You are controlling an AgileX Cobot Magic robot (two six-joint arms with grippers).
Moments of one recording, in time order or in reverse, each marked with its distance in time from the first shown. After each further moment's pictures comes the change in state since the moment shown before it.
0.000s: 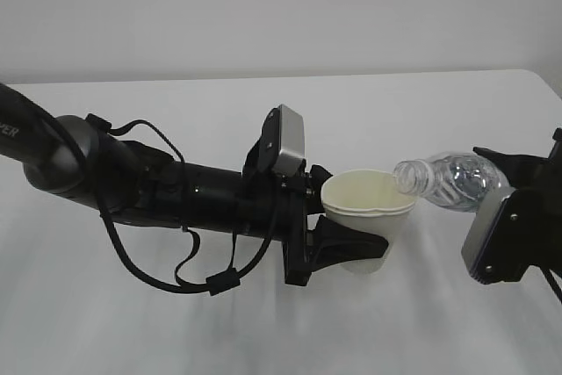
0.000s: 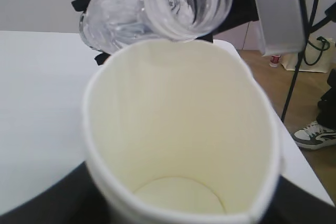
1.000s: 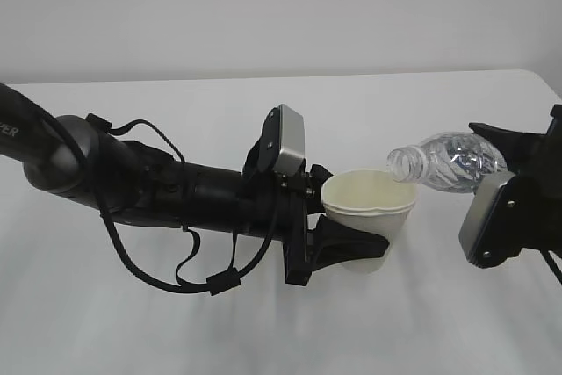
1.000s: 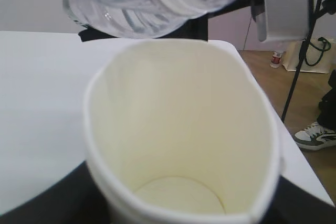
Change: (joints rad) left arm 0.000 0.000 0.000 -0.005 0.003 0.000; right arm 0.000 -0.041 -0.031 -0.025 0.000 -0.054
